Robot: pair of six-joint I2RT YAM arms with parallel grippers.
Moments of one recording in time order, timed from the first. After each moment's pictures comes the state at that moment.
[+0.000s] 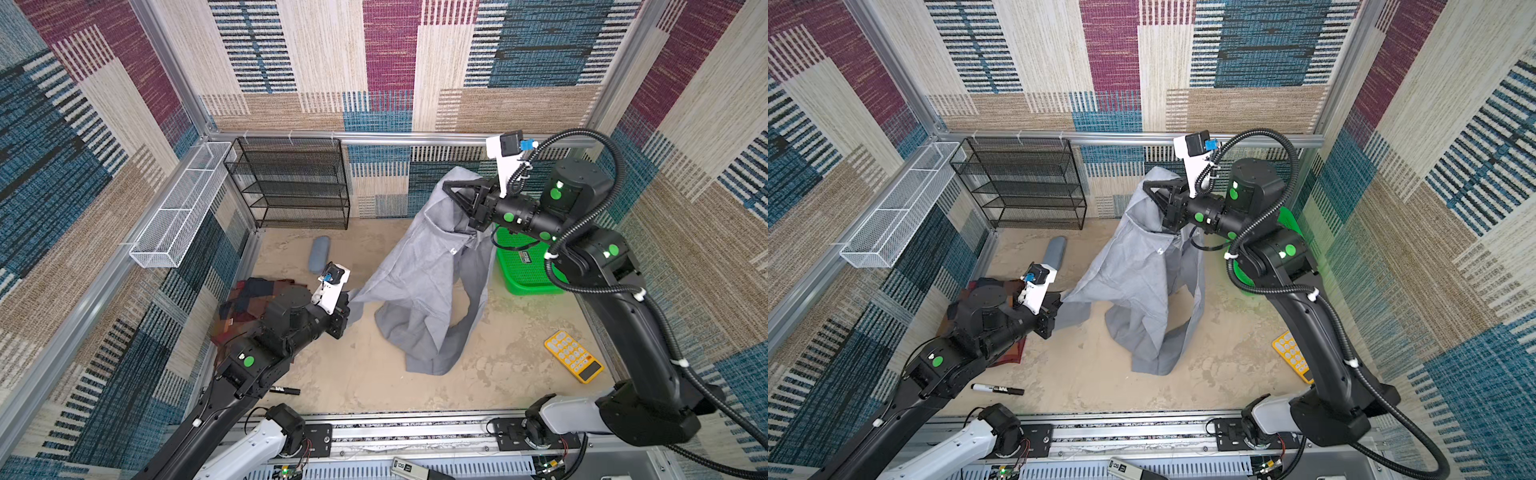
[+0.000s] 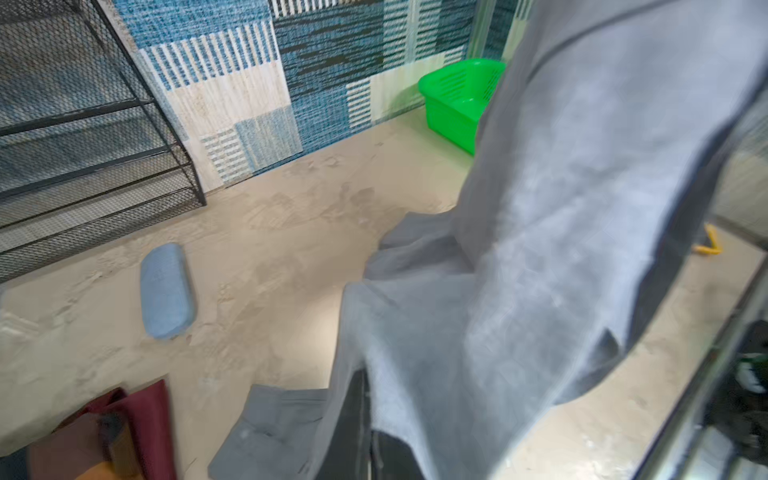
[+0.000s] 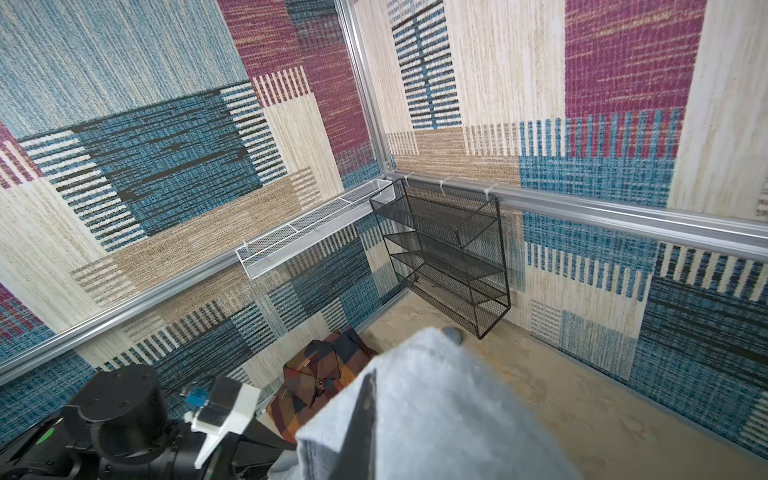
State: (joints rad) left arm -0.60 0.73 0.94 -0.58 0.03 -0.02; right arm 0.48 1.42 1.94 -0.54 -0.49 0.28
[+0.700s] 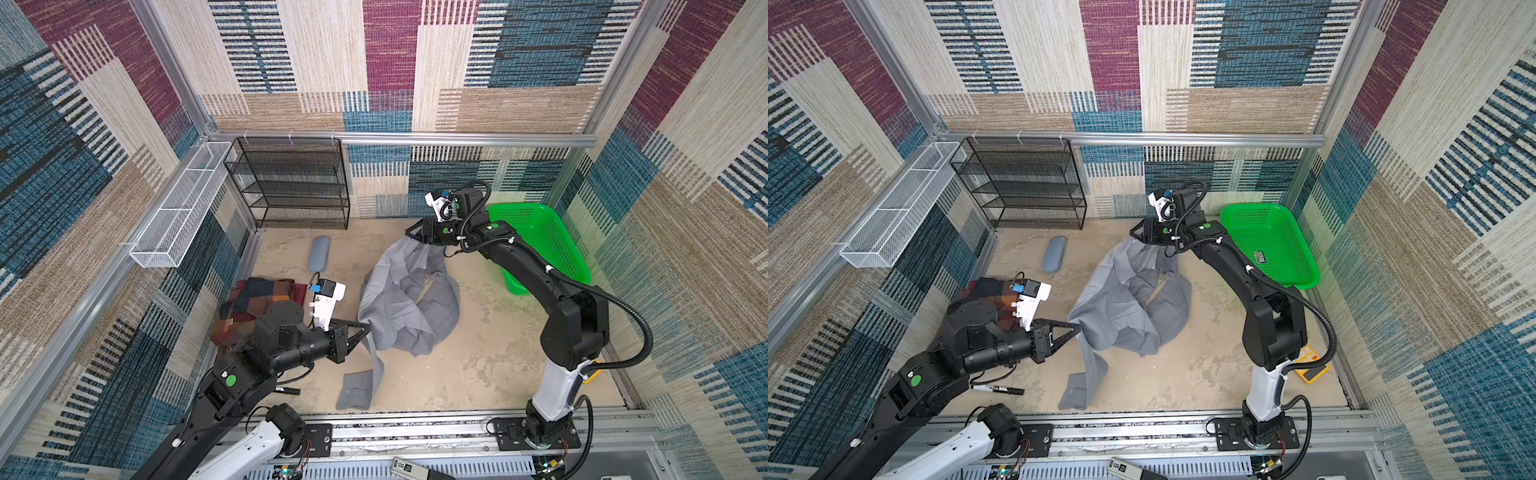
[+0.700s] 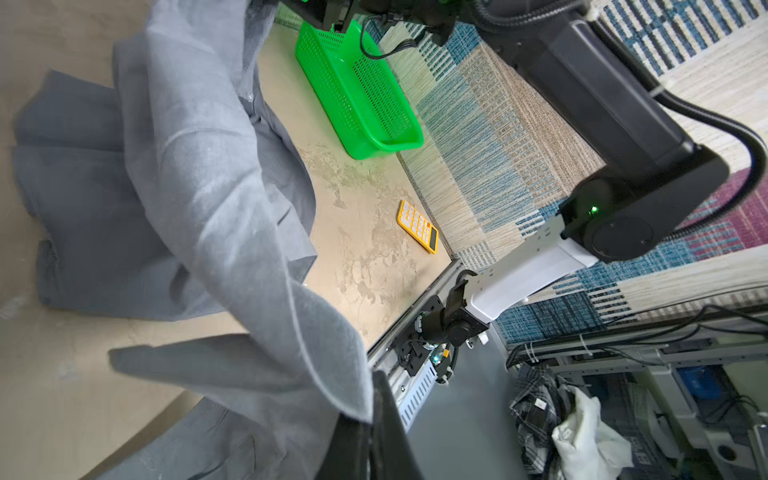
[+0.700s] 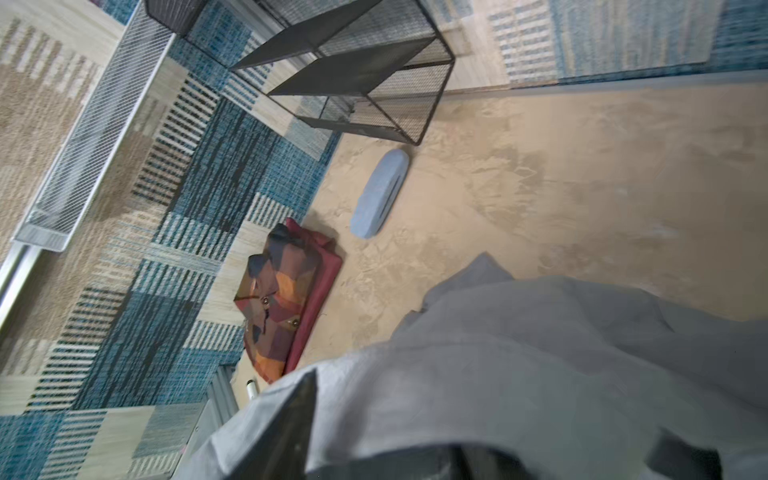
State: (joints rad) left arm -0.71 0.71 0.96 -0.68 0.34 -0.65; right arm 0.38 1.80 1.67 -0.44 -0.55 0.43
